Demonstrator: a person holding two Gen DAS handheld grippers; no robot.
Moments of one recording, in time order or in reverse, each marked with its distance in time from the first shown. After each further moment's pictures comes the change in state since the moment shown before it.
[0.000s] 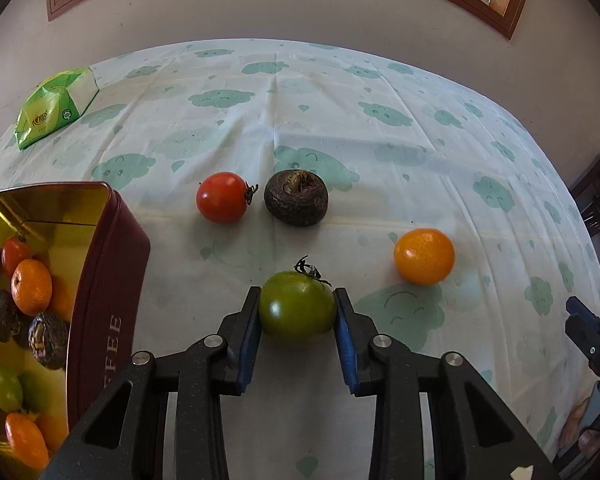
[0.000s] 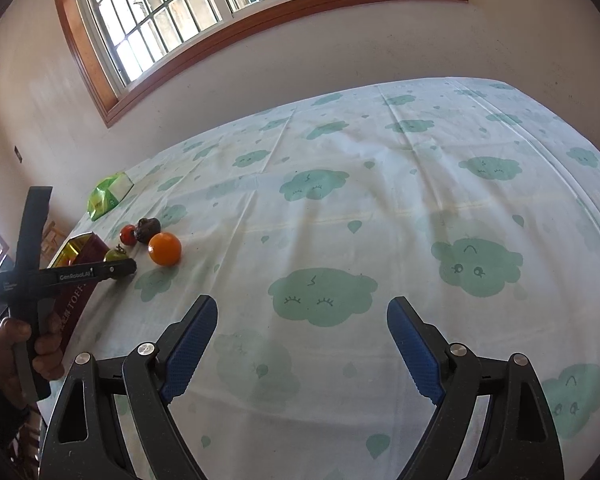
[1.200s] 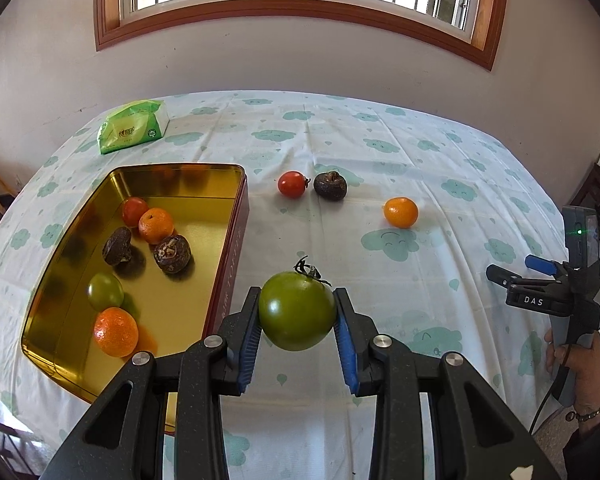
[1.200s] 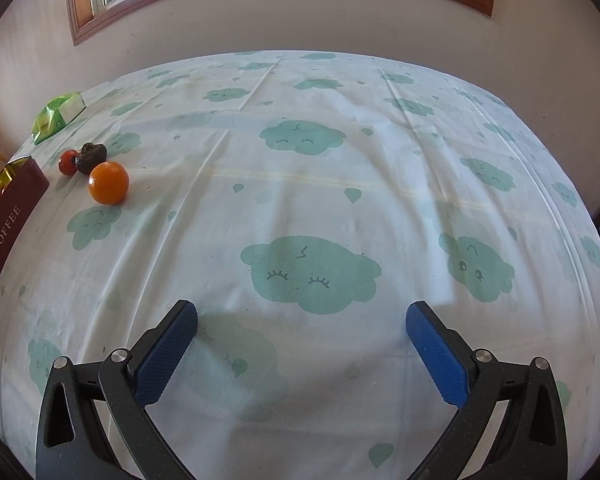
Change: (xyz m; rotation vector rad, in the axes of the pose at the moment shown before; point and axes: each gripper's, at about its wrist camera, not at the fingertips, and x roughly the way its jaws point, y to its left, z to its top) left arm -0.120 0.029 -0.071 0.006 -0.168 0.057; right arm 0.030 0.026 -0.001 -0.183 0.162 -0.235
